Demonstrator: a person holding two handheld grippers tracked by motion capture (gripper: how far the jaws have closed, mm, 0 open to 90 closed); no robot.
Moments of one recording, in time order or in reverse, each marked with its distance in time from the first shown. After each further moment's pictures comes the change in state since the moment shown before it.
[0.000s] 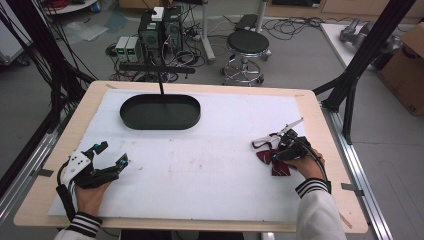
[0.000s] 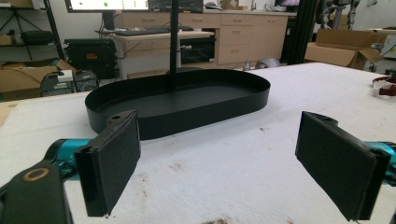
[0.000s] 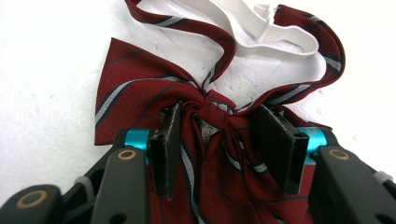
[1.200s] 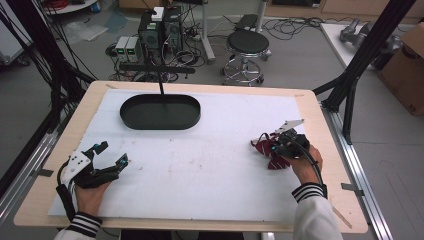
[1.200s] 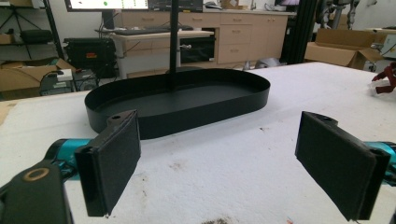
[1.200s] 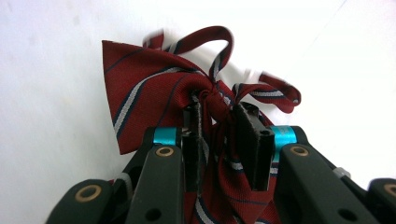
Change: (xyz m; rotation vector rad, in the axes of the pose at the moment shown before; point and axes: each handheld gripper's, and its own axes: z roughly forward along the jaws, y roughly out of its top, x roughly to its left) left arm 0.000 0.000 0.000 0.001 -0.001 -0.002; right arm 0.025 0.010 -0.025 -0.174 -0.148 -0.046
